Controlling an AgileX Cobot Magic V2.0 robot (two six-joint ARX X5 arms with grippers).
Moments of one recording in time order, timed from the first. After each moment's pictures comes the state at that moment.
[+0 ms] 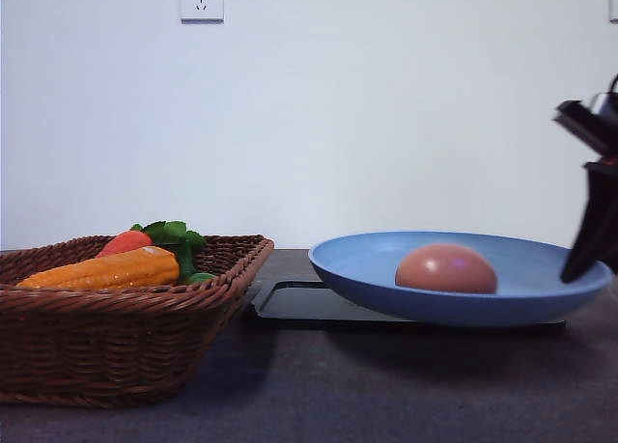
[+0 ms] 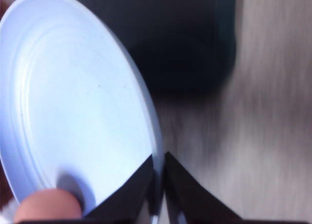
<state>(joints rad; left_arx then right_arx) -0.93 0.79 1.06 -0.54 -0.26 -0.04 0.04 1.41 0.76 -0.45 -0.62 0.32</state>
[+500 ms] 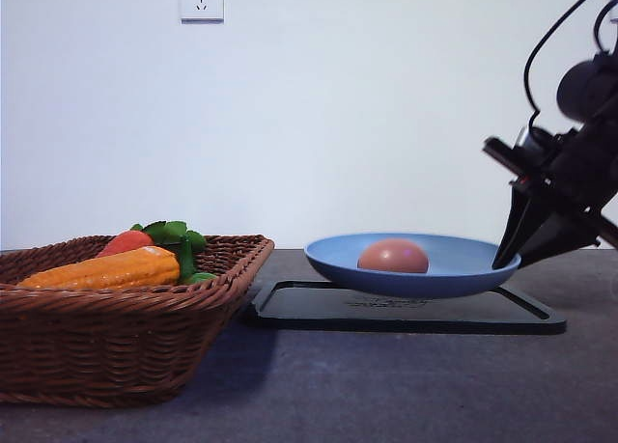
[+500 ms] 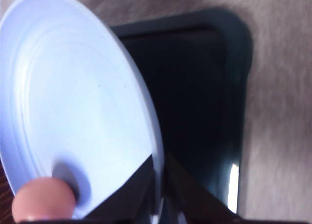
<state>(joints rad) -0.93 0.66 1.06 -0.68 -0.34 -0.05 0.04 1.81 1.13 -0.46 -0.62 0.32</state>
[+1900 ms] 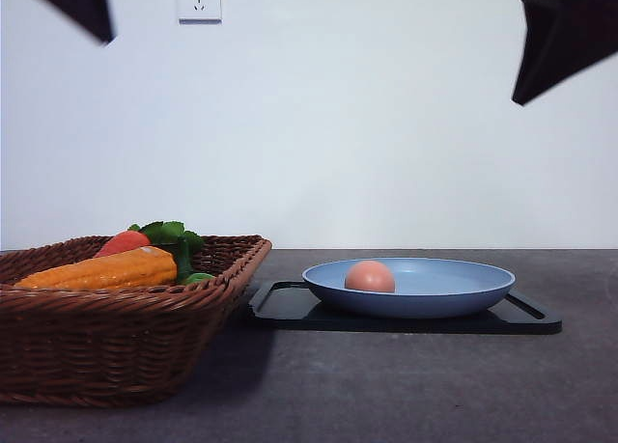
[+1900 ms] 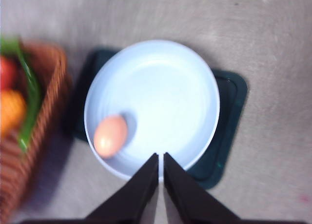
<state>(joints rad) -0.63 1.05 1.03 -0.68 -0.34 0.03 0.23 1.31 1.25 -0.82 -0.25 0.09</state>
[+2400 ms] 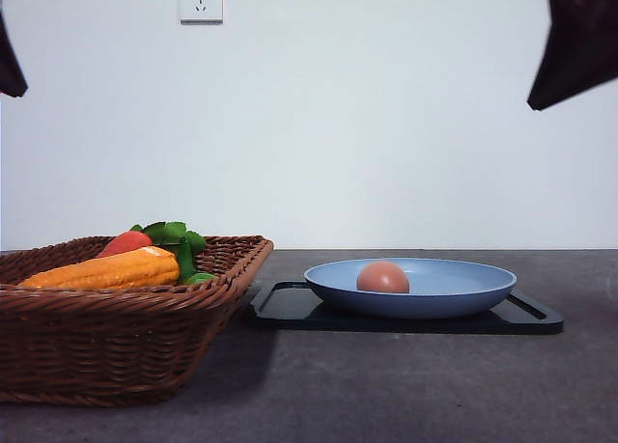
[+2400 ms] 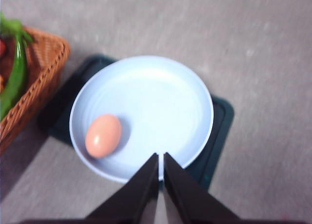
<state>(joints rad) -0.48 0.71 0.63 -0.39 -0.21 -0.14 0.41 0.85 0.65 -0.30 -0.03 0.07</state>
